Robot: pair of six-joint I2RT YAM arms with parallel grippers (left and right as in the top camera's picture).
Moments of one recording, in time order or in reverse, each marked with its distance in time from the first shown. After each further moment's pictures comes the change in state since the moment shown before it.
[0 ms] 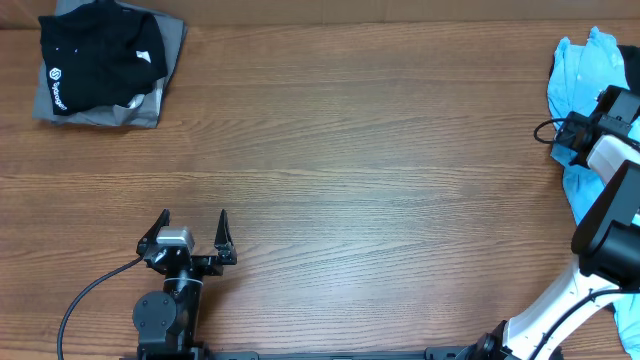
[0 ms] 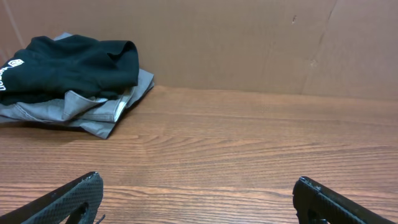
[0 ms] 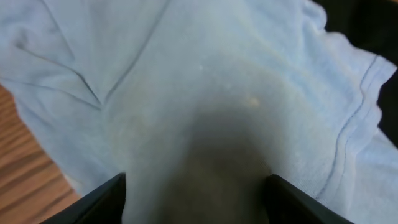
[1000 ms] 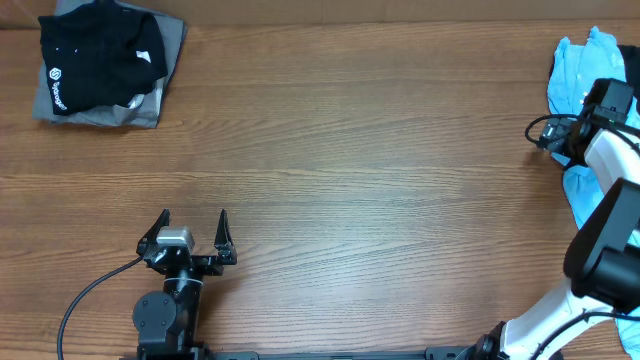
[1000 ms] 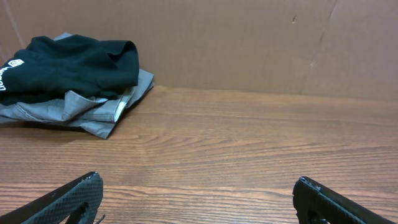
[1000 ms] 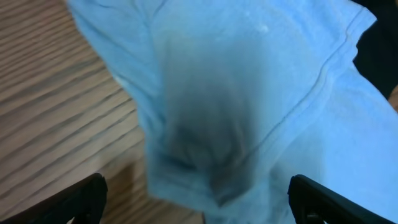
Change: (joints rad) left arm 0.000 0.000 0.000 0.000 0.000 0.000; right arm 0.057 -0.146 -0.016 -0.278 0.039 0.007
